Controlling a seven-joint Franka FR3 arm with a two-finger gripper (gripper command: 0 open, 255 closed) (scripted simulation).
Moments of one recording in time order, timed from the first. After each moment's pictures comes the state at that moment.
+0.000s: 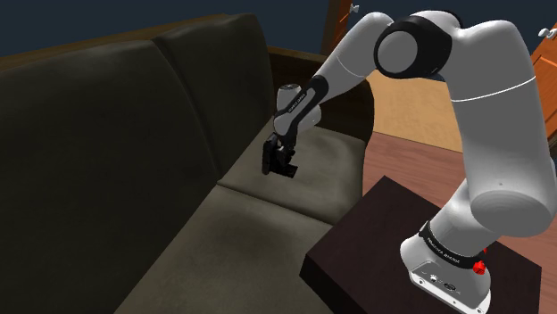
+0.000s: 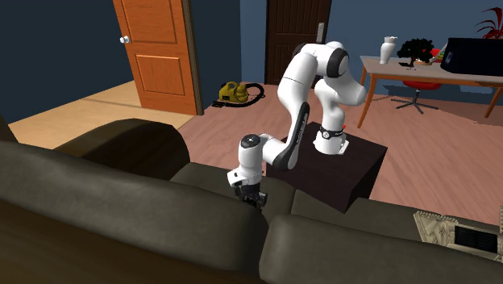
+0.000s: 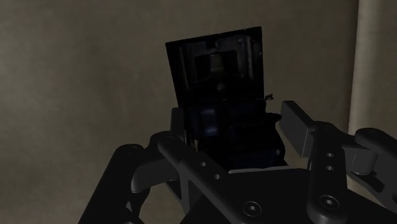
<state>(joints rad) 0.05 0.69 -0.09 -1.92 0.01 2.56 -0.34</state>
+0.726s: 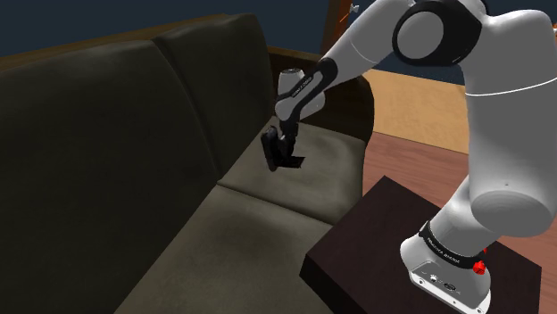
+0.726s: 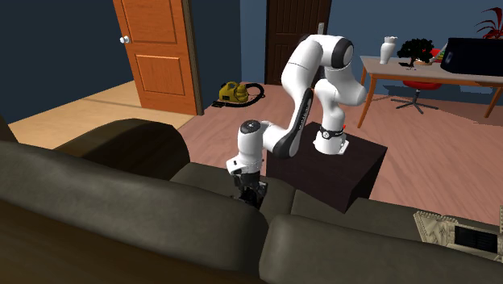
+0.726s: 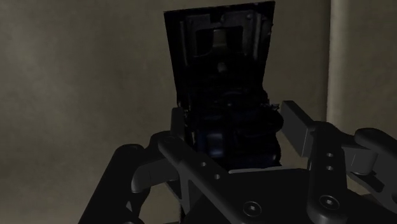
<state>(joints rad) 0.05 0.57 -0.10 -1.95 0.00 2.48 -0.34</state>
